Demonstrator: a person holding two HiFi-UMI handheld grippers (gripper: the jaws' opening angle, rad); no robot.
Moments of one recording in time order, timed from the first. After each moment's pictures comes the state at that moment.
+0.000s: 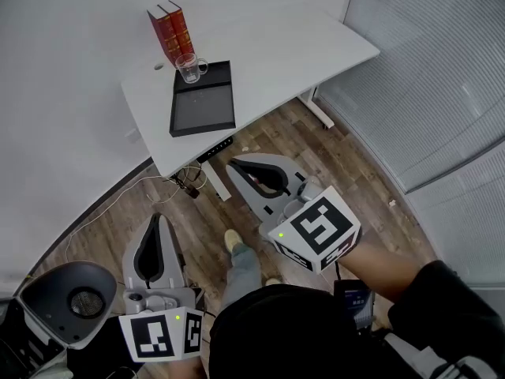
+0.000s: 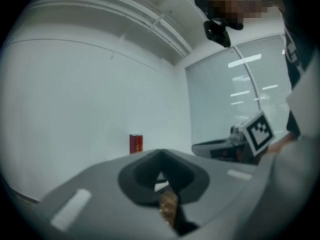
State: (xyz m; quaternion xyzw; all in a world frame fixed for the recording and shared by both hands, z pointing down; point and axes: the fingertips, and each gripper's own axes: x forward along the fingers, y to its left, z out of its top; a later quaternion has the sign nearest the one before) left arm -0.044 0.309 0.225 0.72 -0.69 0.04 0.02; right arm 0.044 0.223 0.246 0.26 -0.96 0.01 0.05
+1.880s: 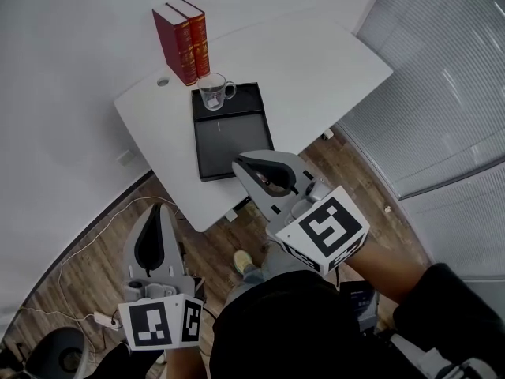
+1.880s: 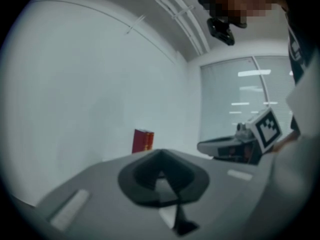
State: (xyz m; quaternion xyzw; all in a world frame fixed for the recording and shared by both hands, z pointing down) left arm -0.220 0.113 0.251 0.76 -0.65 0.00 0.07; right arm -0.115 0.051 0.253 0.30 -0.95 0.00 0.12
